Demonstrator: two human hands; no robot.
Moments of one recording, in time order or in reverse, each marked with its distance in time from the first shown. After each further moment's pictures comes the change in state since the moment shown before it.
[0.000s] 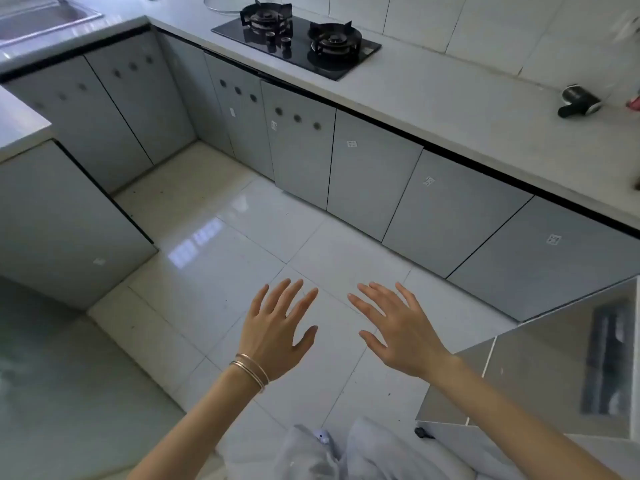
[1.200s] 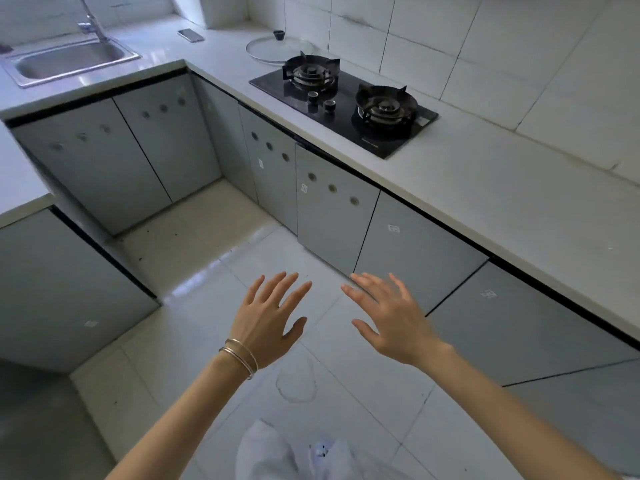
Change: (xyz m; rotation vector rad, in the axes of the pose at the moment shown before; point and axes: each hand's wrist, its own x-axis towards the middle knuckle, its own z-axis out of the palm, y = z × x) left_hand 0.322 -0.214 -0.022 0.052 0.040 -0.078; right_hand 0.390 0.133 -0.045 0.004 0.060 -0.134
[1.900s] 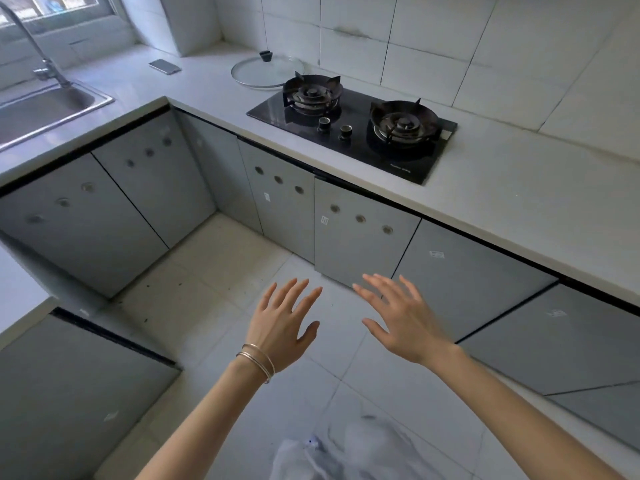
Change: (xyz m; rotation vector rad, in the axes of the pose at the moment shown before) left_hand 0.122 -0.227 -0.014 -0.050 -0.037 0.141; right_hand 0.227 -0.055 0.025 -0.001 0.055 0.205
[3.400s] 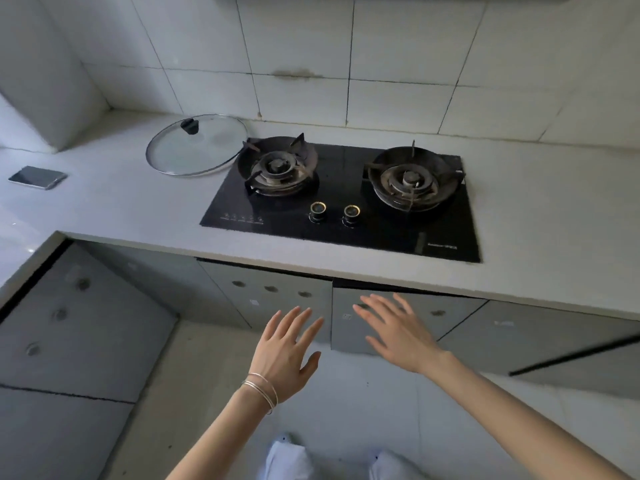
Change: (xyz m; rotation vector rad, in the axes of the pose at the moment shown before) left_hand 0.381 -0.307 0.012 0.008 -0.074 0.450; right_hand 0.408 0.081 0.078 -0.084 -0.133 0.356
